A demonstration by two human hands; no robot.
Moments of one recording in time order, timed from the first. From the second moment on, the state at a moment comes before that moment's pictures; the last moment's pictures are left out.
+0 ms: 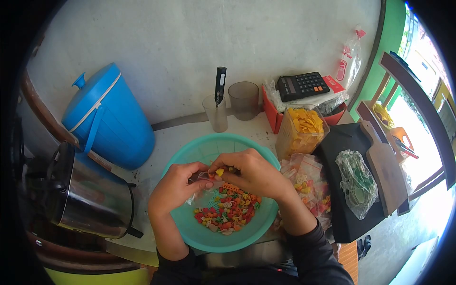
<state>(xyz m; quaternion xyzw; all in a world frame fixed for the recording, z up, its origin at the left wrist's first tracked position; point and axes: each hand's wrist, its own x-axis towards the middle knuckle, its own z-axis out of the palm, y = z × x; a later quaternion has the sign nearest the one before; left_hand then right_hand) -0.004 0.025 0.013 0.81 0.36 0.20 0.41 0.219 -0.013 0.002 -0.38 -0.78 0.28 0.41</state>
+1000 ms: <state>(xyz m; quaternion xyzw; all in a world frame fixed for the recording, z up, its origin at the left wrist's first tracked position) -0.002 0.025 0.017 0.76 0.36 0.26 0.48 0.215 -0.016 0.000 -0.39 -0.80 0.20 0.41</state>
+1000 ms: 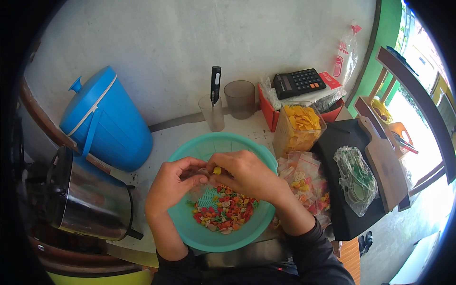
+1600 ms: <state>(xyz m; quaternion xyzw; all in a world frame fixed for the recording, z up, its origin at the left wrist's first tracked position) -0.003 0.024 0.017 0.76 0.31 0.27 0.51 0.221 -0.016 0.000 -0.40 -0.78 0.25 0.42</state>
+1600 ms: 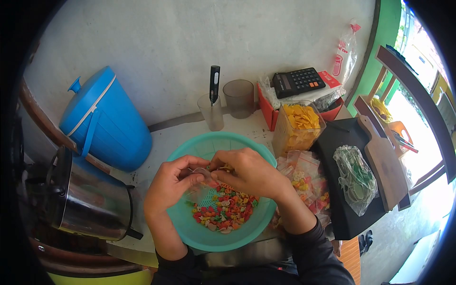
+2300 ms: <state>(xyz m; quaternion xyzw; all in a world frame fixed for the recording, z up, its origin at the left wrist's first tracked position) -0.002 0.025 0.011 0.87 0.28 0.27 0.32 0.223 -0.014 -0.009 -0.47 -0.80 0.18 0.32</state>
